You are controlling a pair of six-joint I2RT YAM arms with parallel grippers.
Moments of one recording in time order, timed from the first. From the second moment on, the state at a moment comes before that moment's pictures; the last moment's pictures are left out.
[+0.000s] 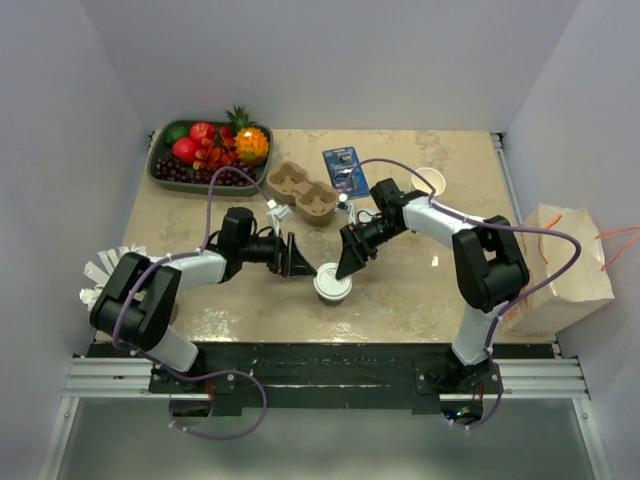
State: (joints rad) left arm -0.38 1.55 0.61 0.35 0.93 -0.43; right arm 0.43 1.85 1.23 -0.73 -1.02 -0.27
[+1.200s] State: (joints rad) left arm -0.38 1.52 0.67 0.28 0.78 -0.39; right arm 0.43 1.84 1.21 -0.70 -1.04 -0.25
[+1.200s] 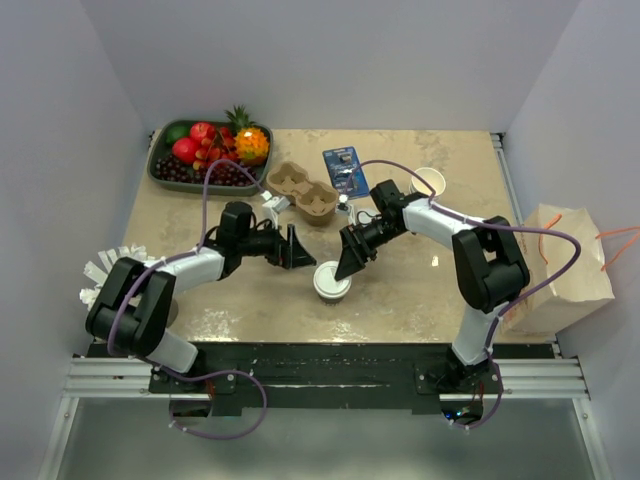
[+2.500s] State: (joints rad) left arm -0.43 1.67 0.63 0.46 1.04 -0.48; right arm 0.42 1.84 1.10 -0.62 -1.15 -0.26
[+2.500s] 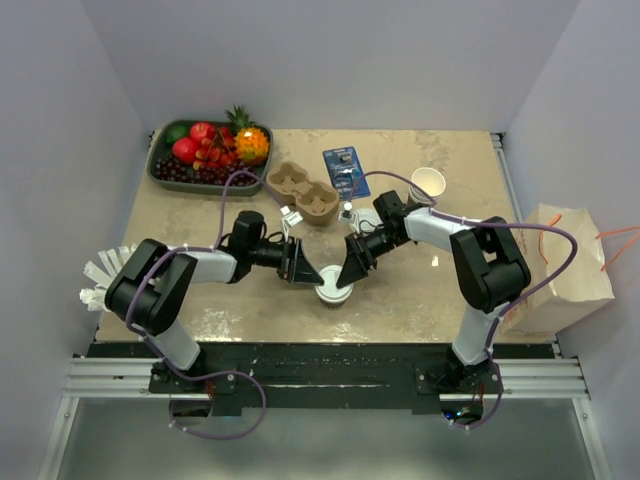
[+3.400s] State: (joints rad) left arm -0.37 1.55 0.75 0.25 1.01 -0.36; right arm 0.26 1.68 1.11 -0.67 -1.01 -0.23
